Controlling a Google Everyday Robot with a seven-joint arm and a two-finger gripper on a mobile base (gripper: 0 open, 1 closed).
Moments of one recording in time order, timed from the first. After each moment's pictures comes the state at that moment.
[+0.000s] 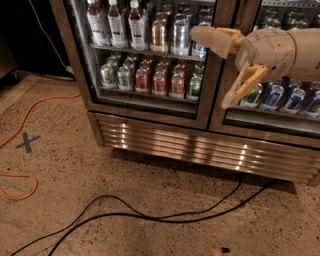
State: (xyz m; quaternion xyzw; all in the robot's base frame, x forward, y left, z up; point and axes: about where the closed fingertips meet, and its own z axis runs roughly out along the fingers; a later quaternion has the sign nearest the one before) arm 0.486 -0.090 1.027 -0.58 0.41 0.49 0.51
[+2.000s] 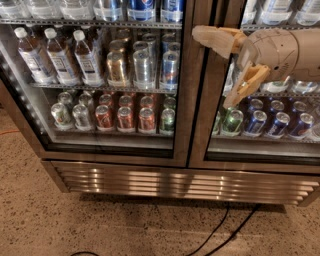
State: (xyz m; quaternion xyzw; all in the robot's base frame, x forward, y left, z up) arm 0.486 -0.090 1.027 -0.58 0.41 0.49 0.51
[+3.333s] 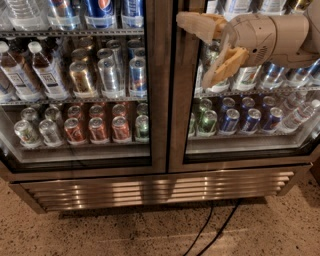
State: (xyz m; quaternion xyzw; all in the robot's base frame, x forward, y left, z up) arm 0.515 -0.061 1.045 -0.57 0.41 0.49 0.51
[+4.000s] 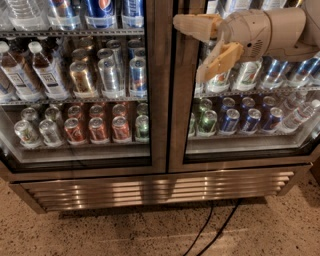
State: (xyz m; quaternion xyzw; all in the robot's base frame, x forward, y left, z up) arm 0.531 -0.055 1.040 -0.57 0.45 0.48 0.49
